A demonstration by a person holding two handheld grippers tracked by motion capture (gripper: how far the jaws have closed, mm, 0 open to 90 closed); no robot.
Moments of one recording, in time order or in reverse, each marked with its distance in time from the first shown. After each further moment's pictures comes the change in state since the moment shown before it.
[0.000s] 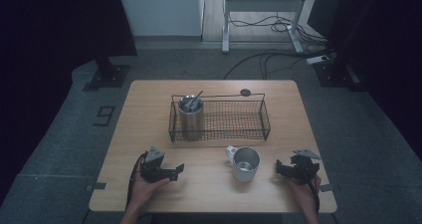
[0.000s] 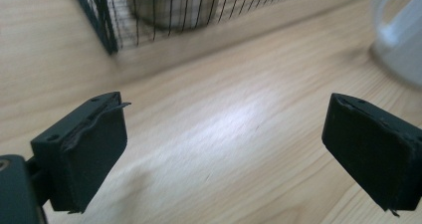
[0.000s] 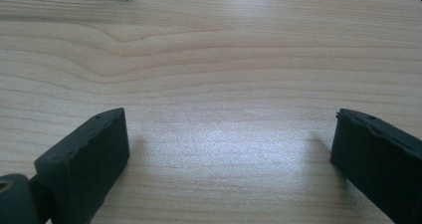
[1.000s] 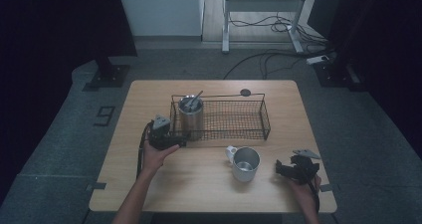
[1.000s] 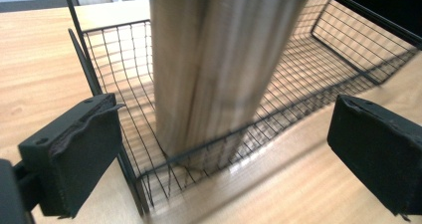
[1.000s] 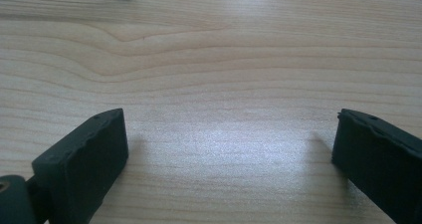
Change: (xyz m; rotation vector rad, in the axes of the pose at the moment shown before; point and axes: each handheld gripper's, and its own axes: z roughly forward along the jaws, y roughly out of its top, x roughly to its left) left arm 0.010 0.092 0.019 -0.144 0.053 -0.001; right arm 0.000 0.000 0.000 0.002 0.001 -0.002
